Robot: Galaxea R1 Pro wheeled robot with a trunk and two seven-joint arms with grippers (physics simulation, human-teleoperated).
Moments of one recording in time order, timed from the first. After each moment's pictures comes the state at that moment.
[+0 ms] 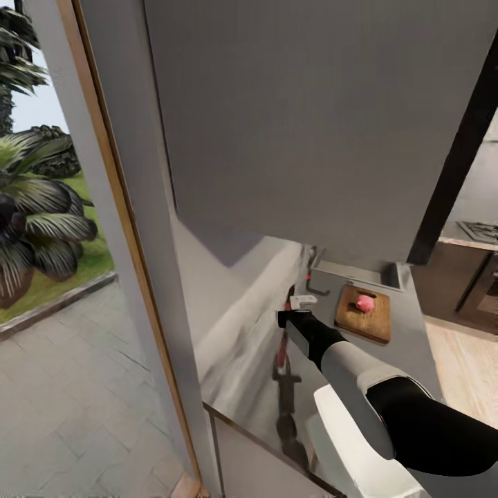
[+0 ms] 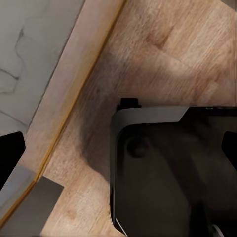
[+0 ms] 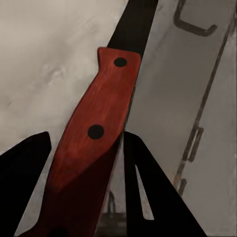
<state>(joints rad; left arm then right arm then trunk) -0.33 0.04 -0.42 0.07 0.42 -0.05 -0.03 -1.09 0.17 0.25 -0.23 -0.22 0.28 -0.28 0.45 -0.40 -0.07</state>
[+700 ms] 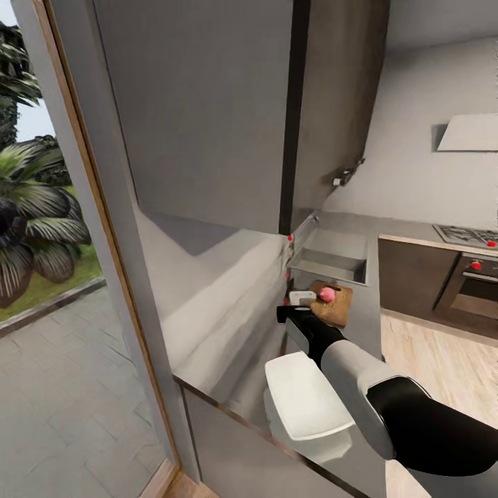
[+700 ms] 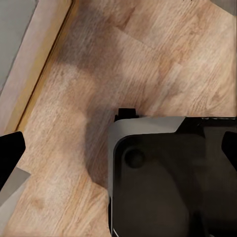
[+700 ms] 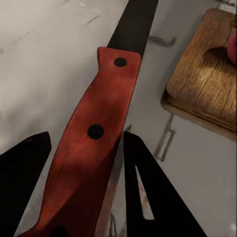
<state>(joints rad) -0.33 0.04 -0.42 0.07 0.42 -0.05 -0.03 -1.09 0.17 0.25 -0.25 -0.22 0.25 -0.28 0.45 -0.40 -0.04</state>
